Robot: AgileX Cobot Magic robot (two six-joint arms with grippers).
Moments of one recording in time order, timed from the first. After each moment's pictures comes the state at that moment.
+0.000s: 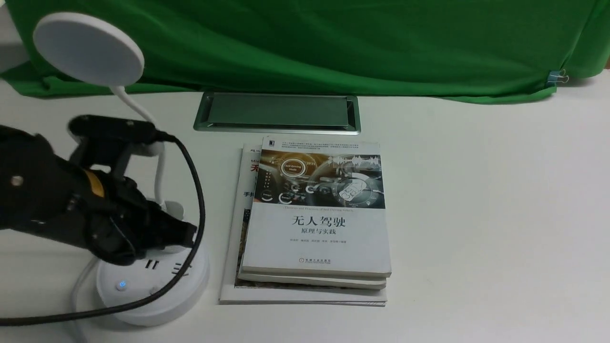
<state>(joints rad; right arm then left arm) 0.04 0.00 0.01 0.04 0.09 0.03 -0.32 1.27 -0.83 -0.06 0.69 -0.02</state>
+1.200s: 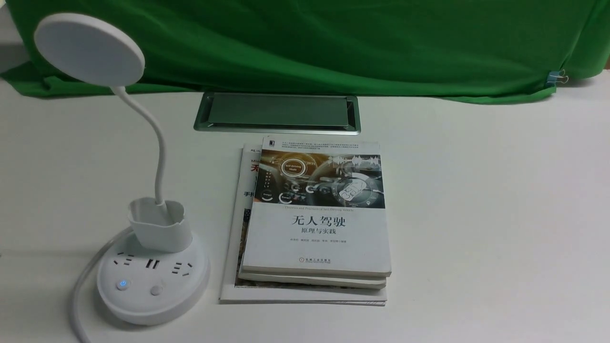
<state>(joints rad) 0.04 0.00 0.01 0.04 0.09 0.03 -0.32 0.20 -0.56 -0.14 0.60 0.04</state>
